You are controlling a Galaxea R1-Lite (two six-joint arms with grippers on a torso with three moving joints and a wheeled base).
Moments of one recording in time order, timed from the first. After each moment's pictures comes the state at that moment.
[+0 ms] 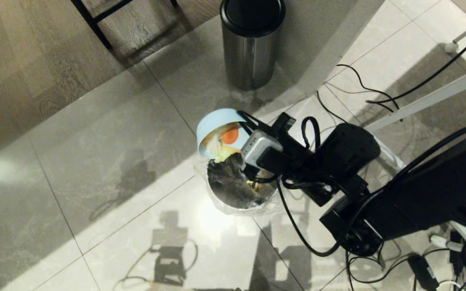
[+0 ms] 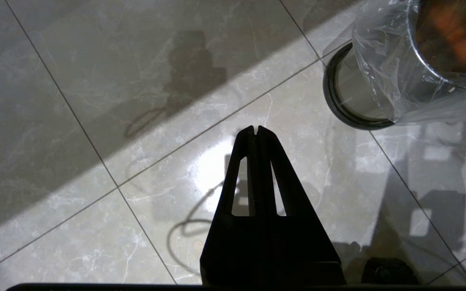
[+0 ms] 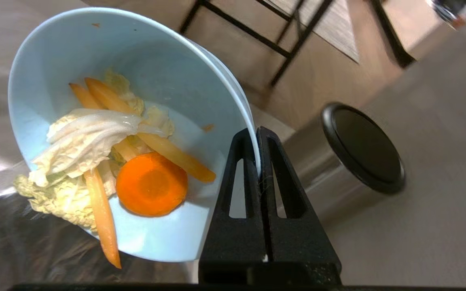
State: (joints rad) left arm 0.00 0.00 0.00 0.00 0.02 -0.06; right arm 0.74 2.07 -1.00 -1.52 0.11 -1.05
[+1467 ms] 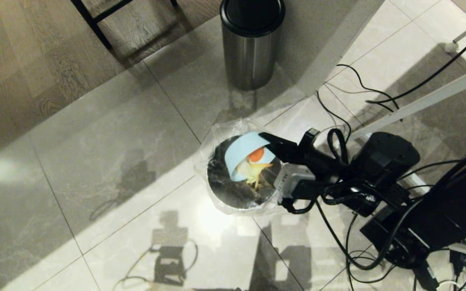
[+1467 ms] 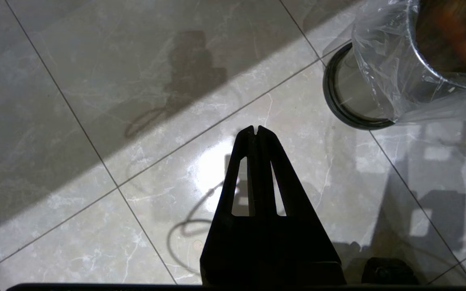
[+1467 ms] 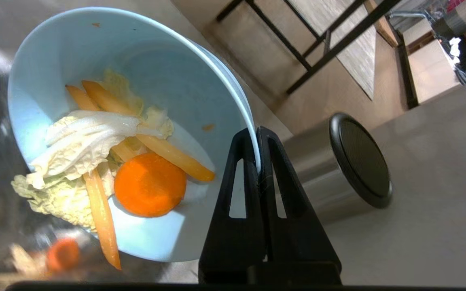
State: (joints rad) left arm 0.00 0.00 0.00 0.00 0.02 -0.06; right arm 0.62 1.97 -0.76 -1.52 0.31 -1.25
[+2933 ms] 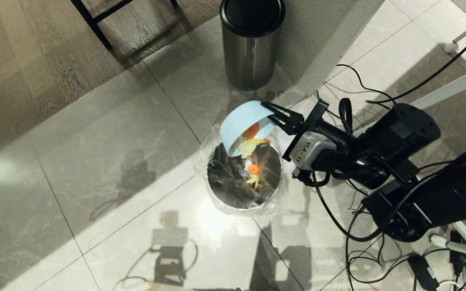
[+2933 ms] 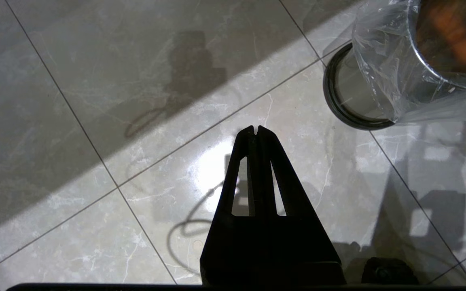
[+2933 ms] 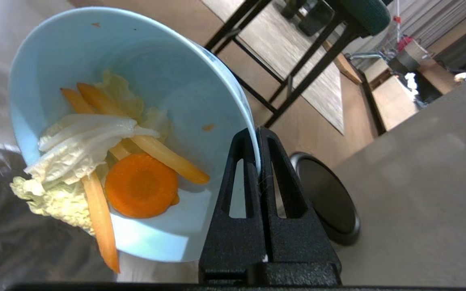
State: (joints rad) left arm 0.00 0.00 0.00 0.00 0.02 -0.06; right arm 0.58 1.94 -0.91 -1.52 0.47 -1.12
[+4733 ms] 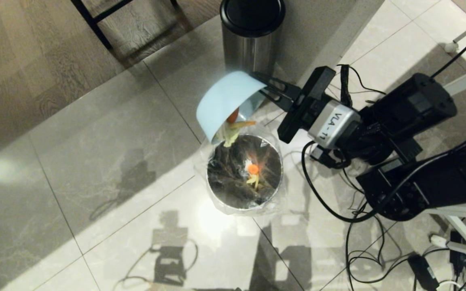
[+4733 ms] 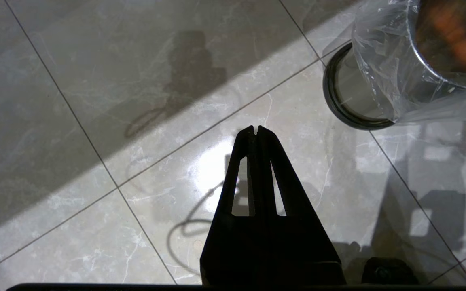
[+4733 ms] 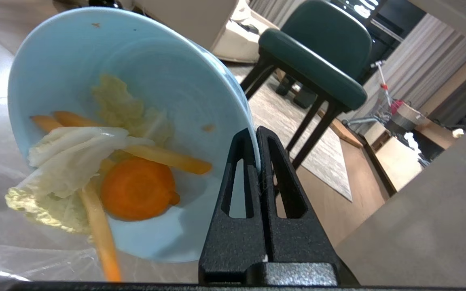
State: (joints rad) left arm 0.00 0.00 0.00 0.00 0.02 -0.06; right arm 0.60 1.93 -1.08 -1.52 0.66 -0.95
